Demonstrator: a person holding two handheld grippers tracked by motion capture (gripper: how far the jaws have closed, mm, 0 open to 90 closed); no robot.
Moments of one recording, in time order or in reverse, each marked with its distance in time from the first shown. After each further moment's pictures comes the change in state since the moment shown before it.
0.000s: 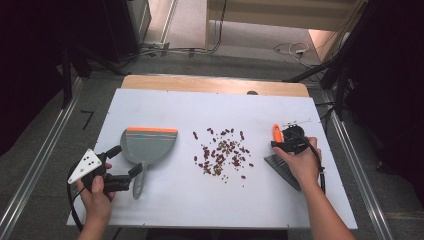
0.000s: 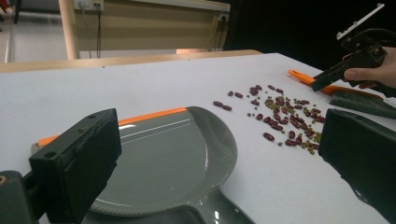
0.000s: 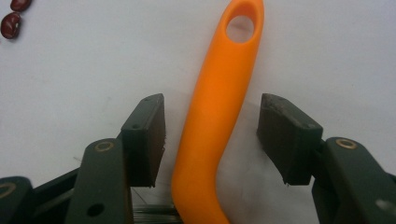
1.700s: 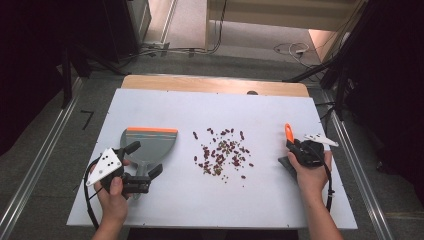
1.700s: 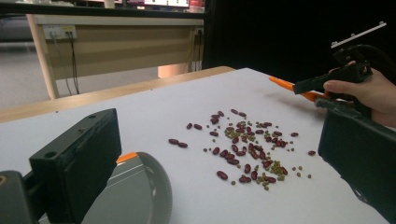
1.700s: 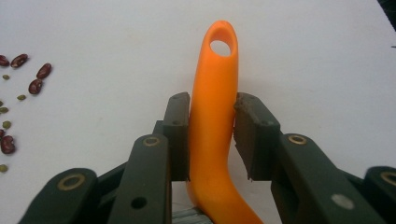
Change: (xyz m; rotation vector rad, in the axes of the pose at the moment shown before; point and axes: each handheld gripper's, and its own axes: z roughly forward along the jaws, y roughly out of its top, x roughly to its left) left arm -0.057 0.035 0.023 -0.040 -0.075 0.097; right arm -0.013 -0.051 -0.034 -0.342 -0.041 0.165
